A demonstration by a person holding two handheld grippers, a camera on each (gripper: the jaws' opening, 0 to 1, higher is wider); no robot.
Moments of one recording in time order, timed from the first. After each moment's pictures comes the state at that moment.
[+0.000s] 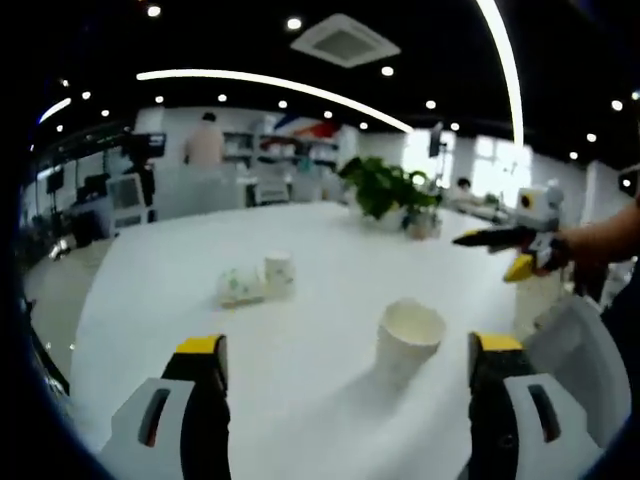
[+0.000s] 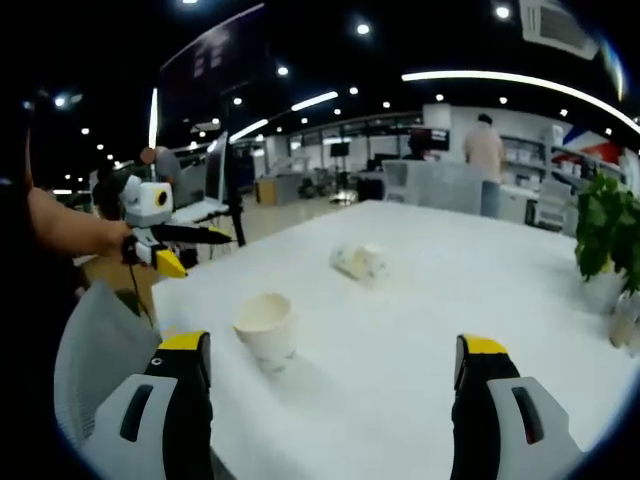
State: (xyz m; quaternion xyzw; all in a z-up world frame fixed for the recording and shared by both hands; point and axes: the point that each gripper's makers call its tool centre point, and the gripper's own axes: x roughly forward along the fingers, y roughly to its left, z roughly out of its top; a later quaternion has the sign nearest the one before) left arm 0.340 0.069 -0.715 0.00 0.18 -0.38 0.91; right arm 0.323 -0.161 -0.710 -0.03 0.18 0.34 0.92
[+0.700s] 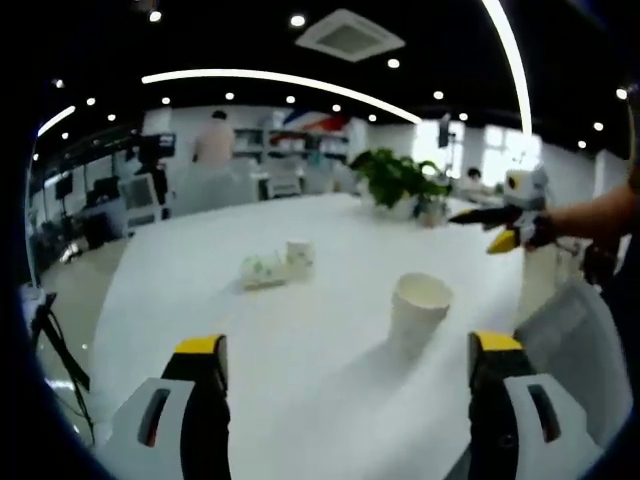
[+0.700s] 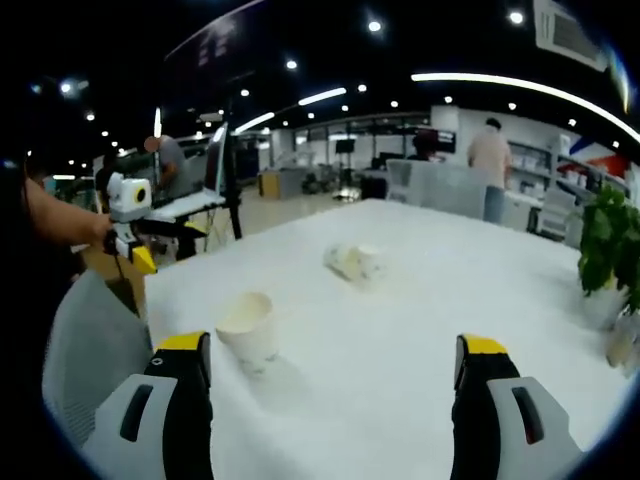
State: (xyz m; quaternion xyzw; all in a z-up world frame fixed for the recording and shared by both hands) left arm 0.324 0.099 -0.722 0.03 0.18 -0.36 0.91; right arm 0.345 -0.163 -0.714 -0.05 0.18 0.35 0.92
